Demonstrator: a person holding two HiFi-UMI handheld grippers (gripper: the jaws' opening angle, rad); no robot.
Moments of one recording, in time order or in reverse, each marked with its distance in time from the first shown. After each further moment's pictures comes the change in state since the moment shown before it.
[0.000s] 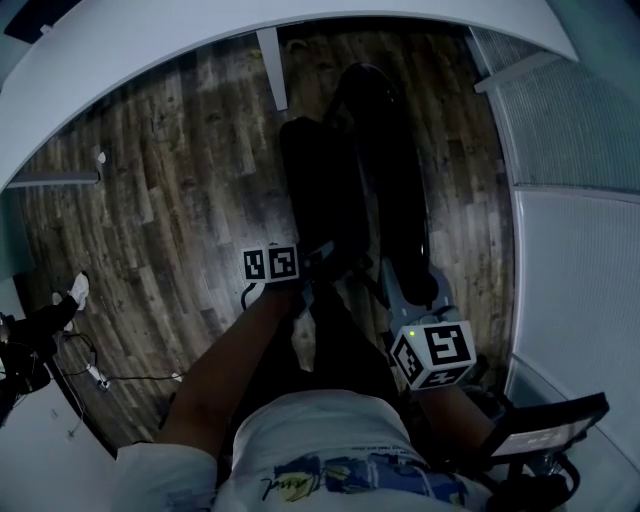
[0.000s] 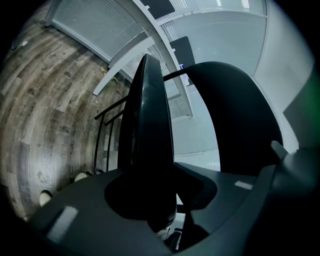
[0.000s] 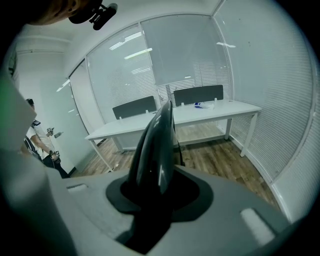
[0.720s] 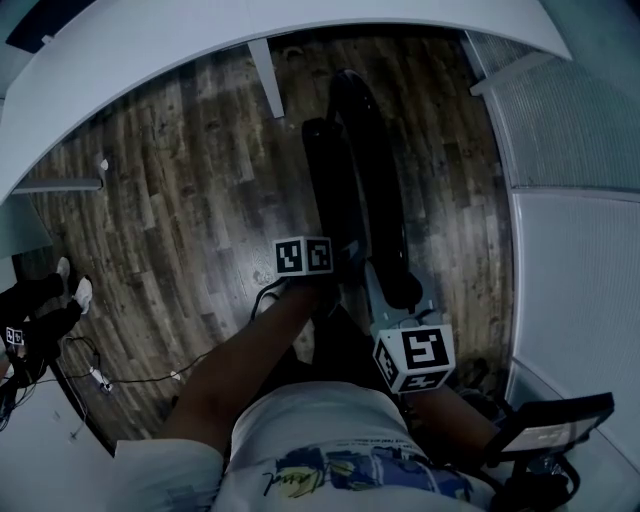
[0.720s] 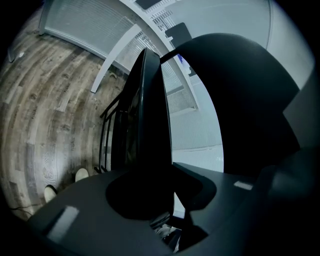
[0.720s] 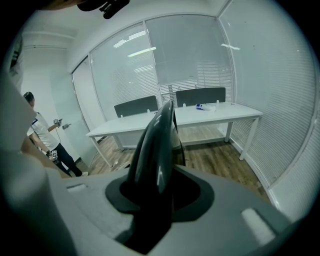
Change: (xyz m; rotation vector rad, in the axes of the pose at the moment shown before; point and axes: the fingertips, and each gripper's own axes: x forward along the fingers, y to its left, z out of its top) left arm 0.045 -0.052 -0.005 0.005 0.069 0.099; right arm -0.004 0.009 0.005 -0.048 0.009 -0.006
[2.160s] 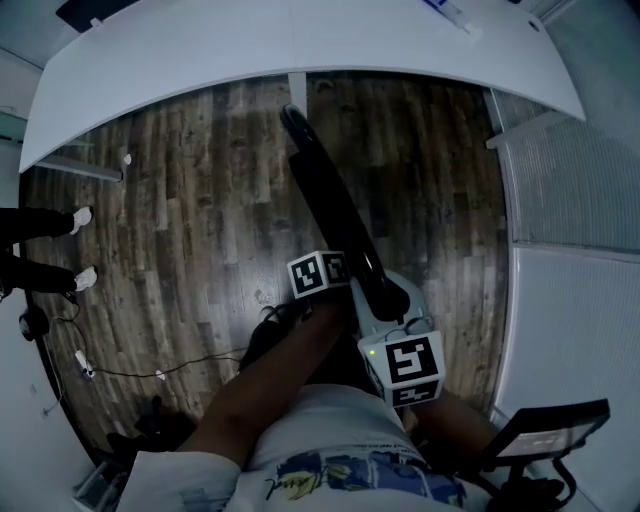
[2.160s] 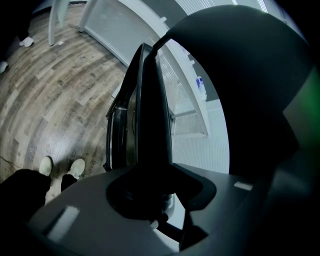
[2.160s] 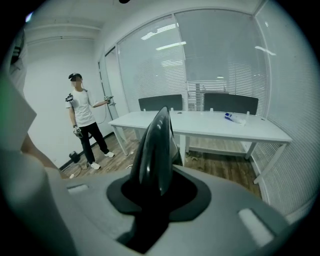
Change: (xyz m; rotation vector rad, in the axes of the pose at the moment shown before) left arm -0.009 -0.033 0.040 -0.280 -0.188 0.117; right arm 0.012 0.032 0.060 -0.253 0.056 0.215
